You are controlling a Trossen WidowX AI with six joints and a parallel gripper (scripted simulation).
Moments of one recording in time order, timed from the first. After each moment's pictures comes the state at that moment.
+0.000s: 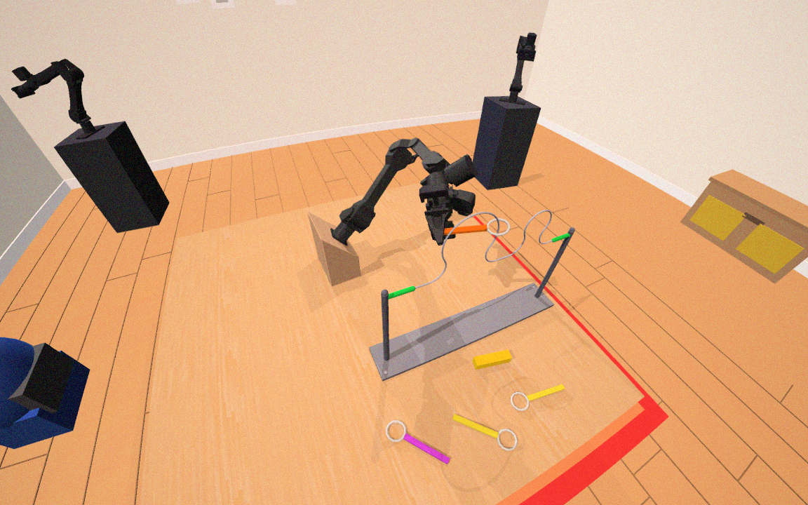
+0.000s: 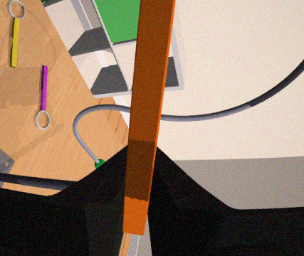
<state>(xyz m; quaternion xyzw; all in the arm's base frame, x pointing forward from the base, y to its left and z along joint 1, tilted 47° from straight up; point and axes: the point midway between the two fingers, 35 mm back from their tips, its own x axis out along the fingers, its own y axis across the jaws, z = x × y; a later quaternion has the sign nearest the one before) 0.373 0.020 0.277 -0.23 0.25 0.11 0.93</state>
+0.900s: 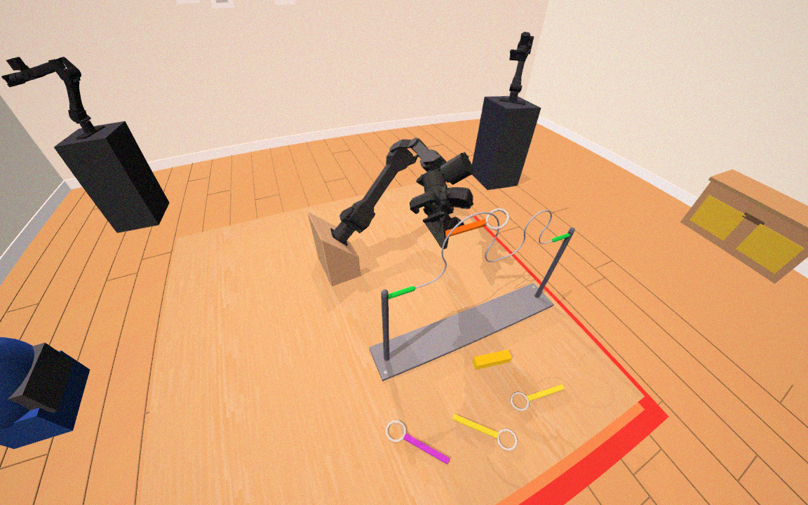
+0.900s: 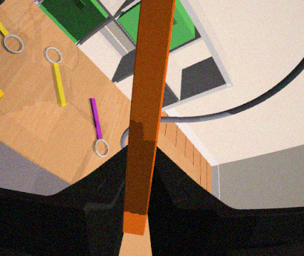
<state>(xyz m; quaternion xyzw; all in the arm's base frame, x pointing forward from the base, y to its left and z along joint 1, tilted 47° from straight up) 0.370 0.035 0.275 -0.05 0.27 0.15 0.95</state>
